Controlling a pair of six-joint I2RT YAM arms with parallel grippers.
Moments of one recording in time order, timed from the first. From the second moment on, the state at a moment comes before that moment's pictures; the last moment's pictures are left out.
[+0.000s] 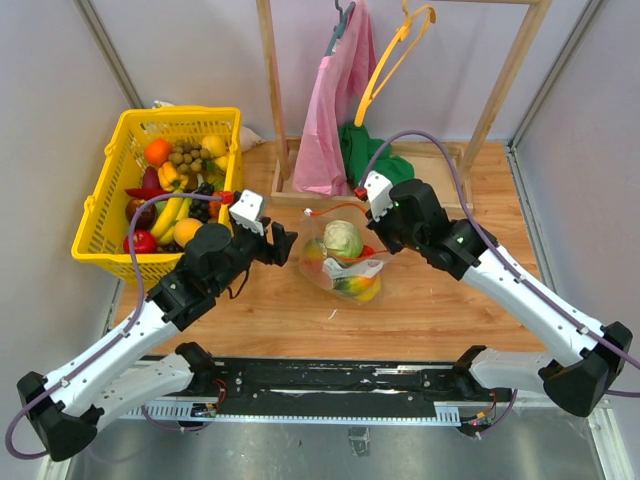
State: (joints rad) left arm -0.75 0.82 0.81 -0.15 -0.23 -0.15; right arm 0.74 1.20 1.21 -0.67 0.12 -0.20
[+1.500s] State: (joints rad) left arm -0.43 1.11 0.67 0.19 0.96 0.30; right arm 0.74 1.15 1.22 -0.68 0.11 -0.25
